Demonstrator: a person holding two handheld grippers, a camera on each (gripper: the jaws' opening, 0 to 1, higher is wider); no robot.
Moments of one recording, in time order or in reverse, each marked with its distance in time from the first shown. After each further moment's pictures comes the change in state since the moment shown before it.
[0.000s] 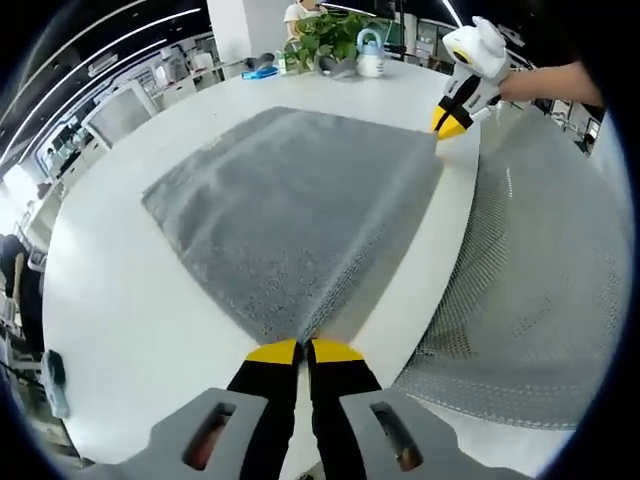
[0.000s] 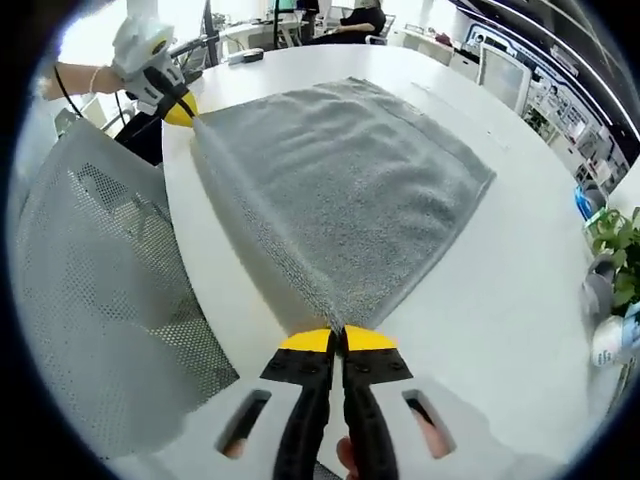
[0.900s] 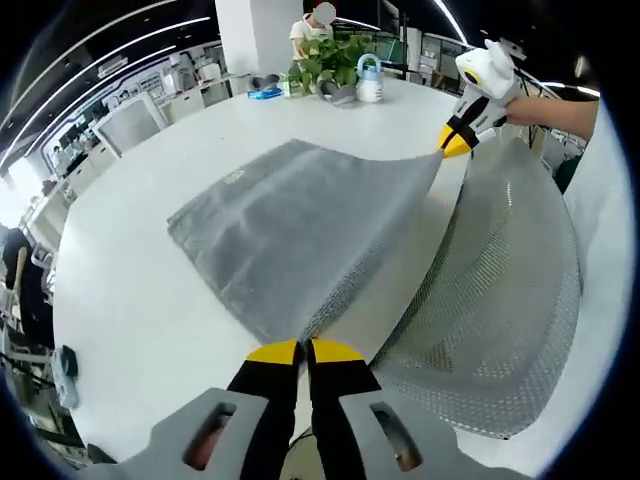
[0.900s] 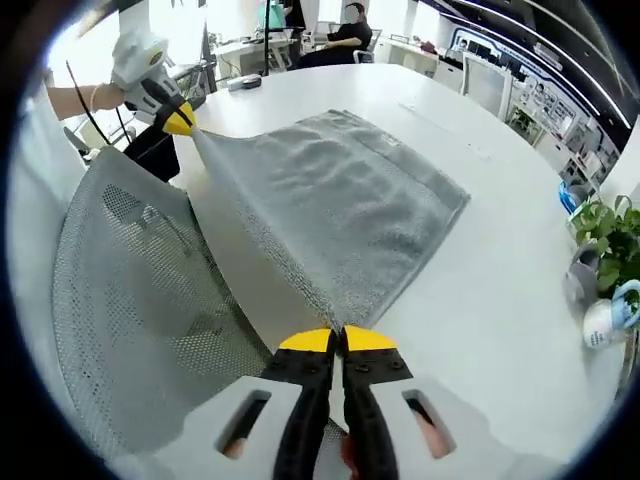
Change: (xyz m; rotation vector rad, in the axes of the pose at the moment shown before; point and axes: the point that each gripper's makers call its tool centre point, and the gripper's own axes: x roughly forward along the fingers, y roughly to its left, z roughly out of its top) left arm -0.051 -0.008 0.026 -0.054 -0.064 -0.008; right arm -0.056 0.013 0.011 0.040 -0.053 -0.021
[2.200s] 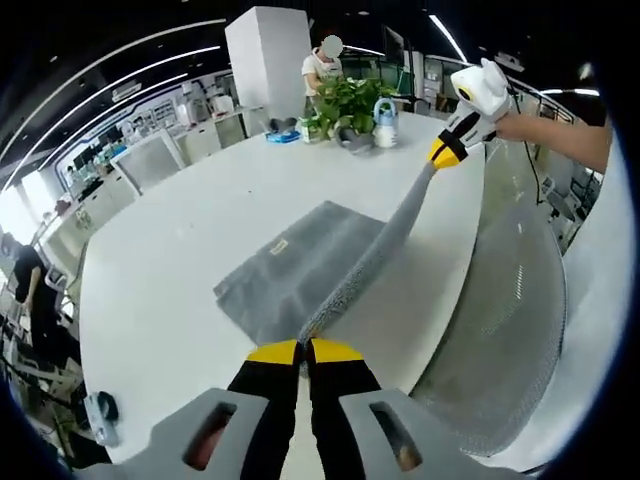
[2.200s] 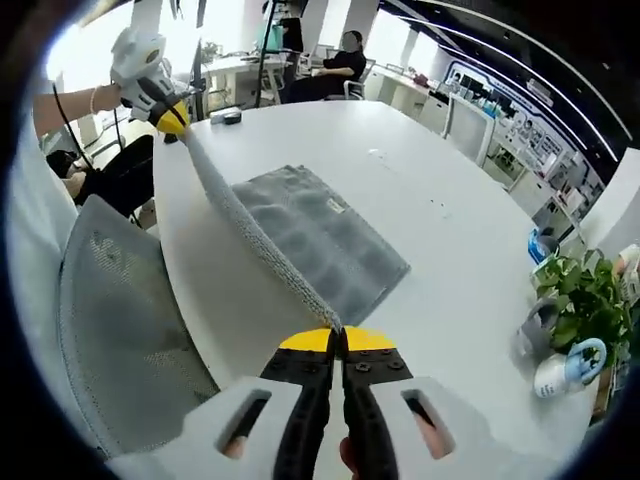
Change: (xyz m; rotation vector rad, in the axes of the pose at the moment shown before) left arm -0.032 0.051 0.086 0.019 -0.143 0.068; right arm -0.034 -0.078 0.085 -0.083 -0.110 -0.106
